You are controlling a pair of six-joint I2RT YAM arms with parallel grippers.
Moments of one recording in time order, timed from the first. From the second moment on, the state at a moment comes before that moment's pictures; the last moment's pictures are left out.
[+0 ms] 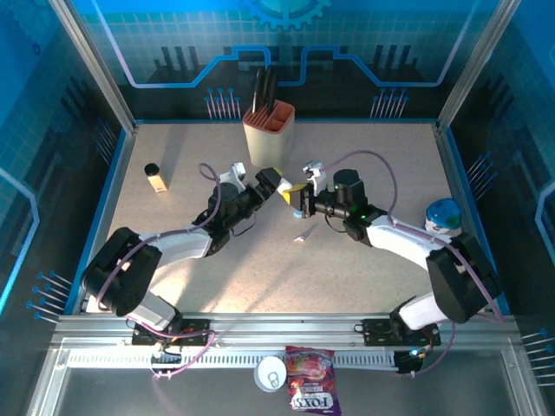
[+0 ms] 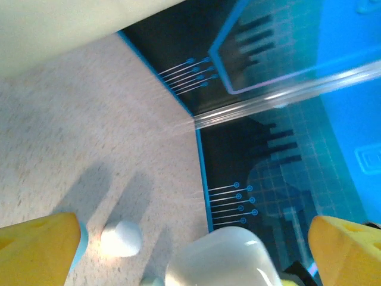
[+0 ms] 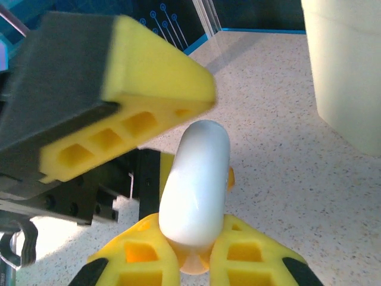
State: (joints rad) left arm -0.53 1.51 0.64 0.78 0.10 -1.14; right arm 0.52 1.43 0.77 0.34 -0.45 0.26
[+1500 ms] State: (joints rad) left arm -0.45 1.55 0.60 1.28 1.12 -0.52; right arm 0.46 1.18 0.95 -0.29 -0.97 -0.03
